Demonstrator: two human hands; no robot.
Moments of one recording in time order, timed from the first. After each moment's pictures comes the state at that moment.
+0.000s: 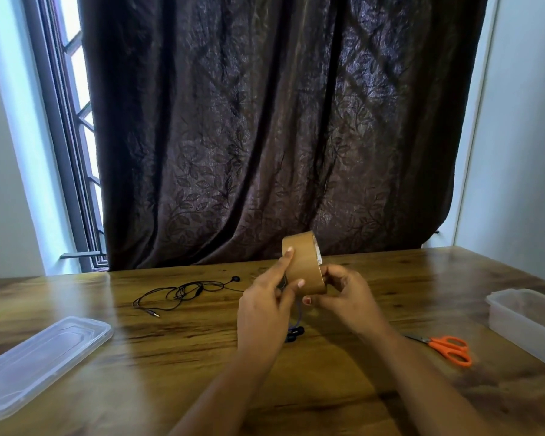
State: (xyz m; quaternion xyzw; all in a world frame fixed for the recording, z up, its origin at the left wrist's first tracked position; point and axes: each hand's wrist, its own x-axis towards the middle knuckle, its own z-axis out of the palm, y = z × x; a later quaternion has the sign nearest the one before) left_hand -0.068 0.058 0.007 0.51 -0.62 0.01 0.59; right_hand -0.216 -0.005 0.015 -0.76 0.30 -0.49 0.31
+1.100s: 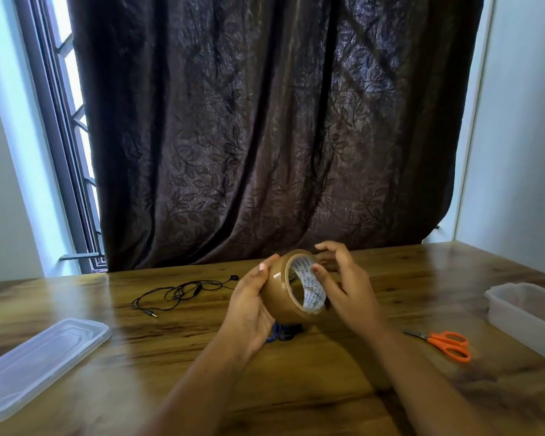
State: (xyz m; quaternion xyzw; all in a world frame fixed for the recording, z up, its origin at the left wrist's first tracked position) left_hand -0.061 0.062 0.027 0.32 -0.31 -0.57 0.70; right_hand -0.217 0.002 0.020 -0.77 0.29 -0.53 0.19
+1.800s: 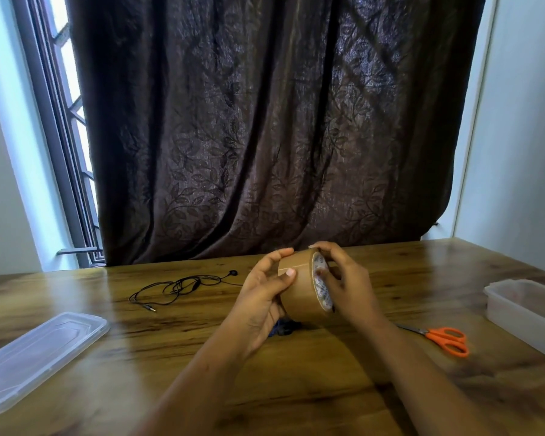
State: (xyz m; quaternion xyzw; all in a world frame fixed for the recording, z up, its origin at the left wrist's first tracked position) left_hand -0.064 0.061 0.025 0.30 -0.44 -0.56 0.64; right_hand -0.218 -0.018 0.007 -0.78 0.30 -0.54 0.15
